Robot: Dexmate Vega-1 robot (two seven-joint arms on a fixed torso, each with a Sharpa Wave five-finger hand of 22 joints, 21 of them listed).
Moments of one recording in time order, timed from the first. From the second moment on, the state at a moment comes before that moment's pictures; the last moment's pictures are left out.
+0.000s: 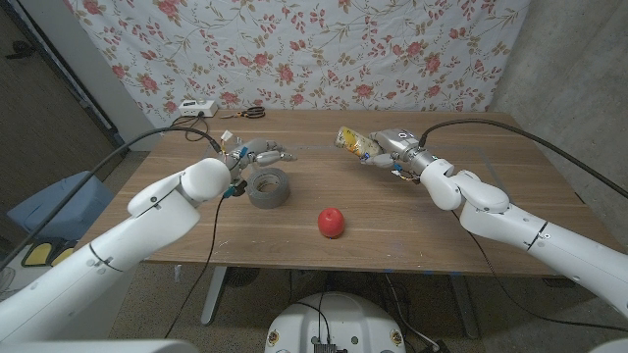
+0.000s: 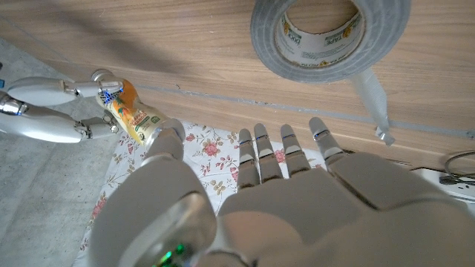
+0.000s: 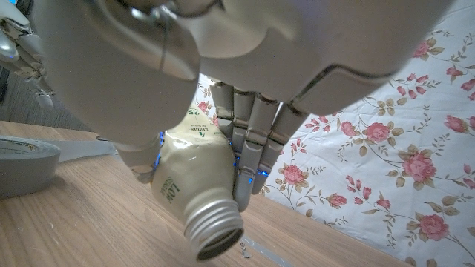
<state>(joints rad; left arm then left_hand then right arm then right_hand) 1.06 0.89 0.31 -2.34 0.18 0.76 -0.15 0.50 -0.02 0.43 -0.16 0.20 0.30 0.01 0.26 0.19 0.28 -0.04 0.32 0.23 0.15 0.05 0.26 0.23 -0.18 0.21 0.77 0.19 -0.76 -0.89 -0.72 -1.89 -0.65 -0.22 -0.11 0.84 0.06 0.24 -0.06 0.30 0.52 0.19 0.33 0.32 0.61 0.16 0.73 0.56 0.79 -0.02 0.73 0.80 0.49 -0.05 0.71 0.24</state>
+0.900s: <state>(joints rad) 0.66 1.00 0.83 -2.43 0.63 1.21 -0.54 0.54 -0.09 0.38 -0.16 0.22 0.41 -0.01 0.28 0.19 0.35 -0.05 0.34 0.24 0.17 0.03 0.27 0.23 -0.18 0.21 0.75 0.19 -0.76 -0.89 -0.71 -1.86 -0.62 -0.15 -0.15 0.84 0.06 0.23 -0.06 0.30 0.53 0.20 0.33 0.34 0.61 0.16 0.73 0.58 0.80 -0.02 0.72 0.83 0.48 -0.05 0.73 0.24</state>
